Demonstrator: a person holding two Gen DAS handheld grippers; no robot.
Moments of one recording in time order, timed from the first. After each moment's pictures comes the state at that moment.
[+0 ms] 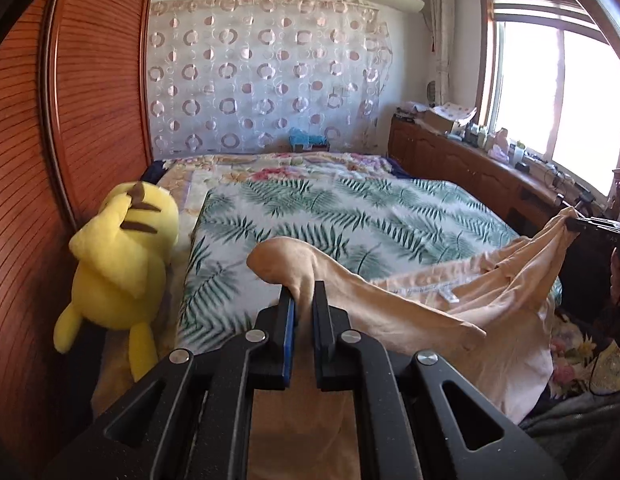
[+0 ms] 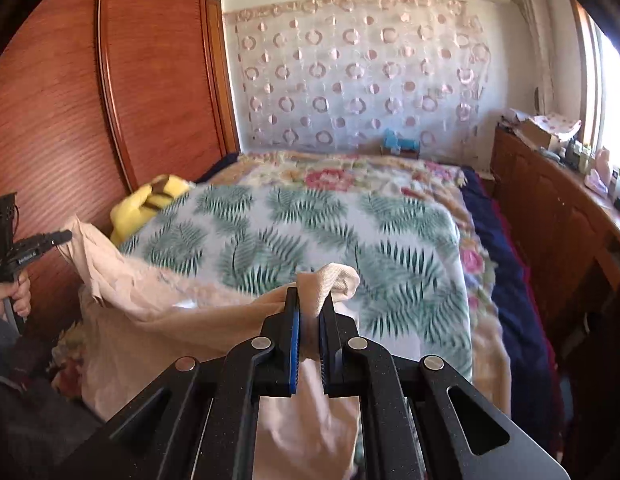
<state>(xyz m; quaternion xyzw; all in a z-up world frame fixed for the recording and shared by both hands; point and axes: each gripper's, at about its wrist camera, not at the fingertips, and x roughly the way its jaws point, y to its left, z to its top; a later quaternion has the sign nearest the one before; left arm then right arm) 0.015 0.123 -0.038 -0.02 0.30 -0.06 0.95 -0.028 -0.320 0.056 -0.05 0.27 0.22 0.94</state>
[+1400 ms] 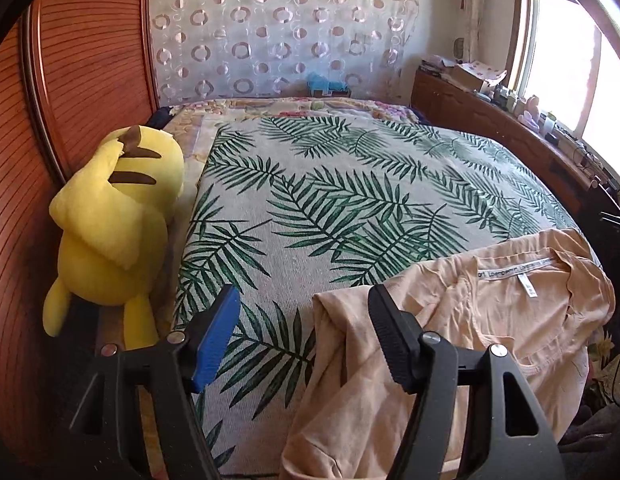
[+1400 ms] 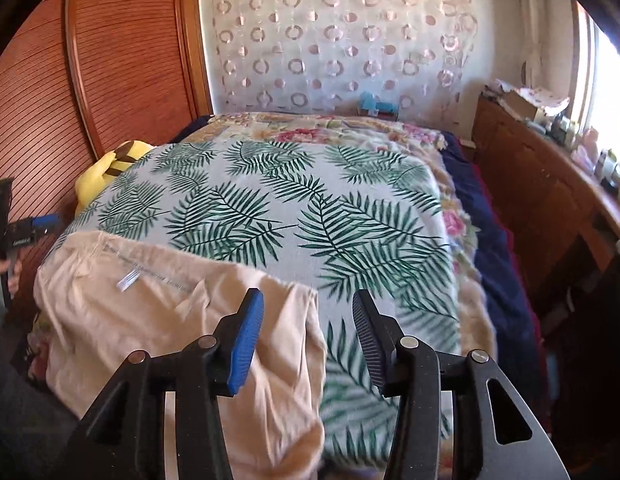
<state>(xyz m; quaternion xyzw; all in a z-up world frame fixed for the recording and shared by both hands) 0.101 0.145 -0.098 -0.02 0.39 -0.04 0.92 0.041 -0.314 0.040 -0.05 0.32 0.18 0.93</state>
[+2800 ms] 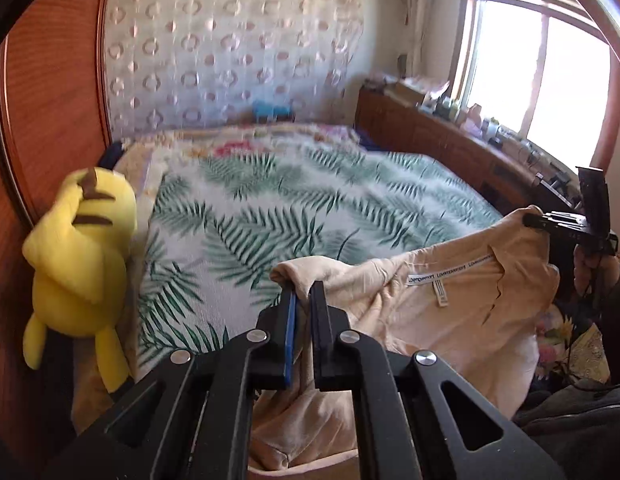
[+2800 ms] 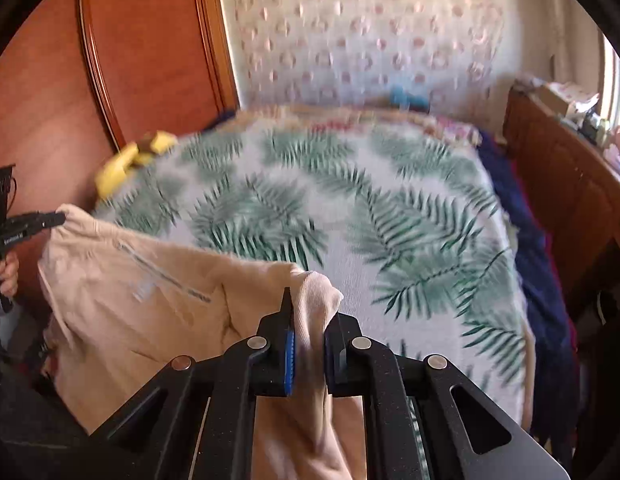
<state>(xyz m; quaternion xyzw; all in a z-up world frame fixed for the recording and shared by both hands) 0.056 0.117 -0.034 -0.02 0.33 -0.14 0.93 0.035 -0.294 0.051 -0.04 0.30 0.23 0.93</state>
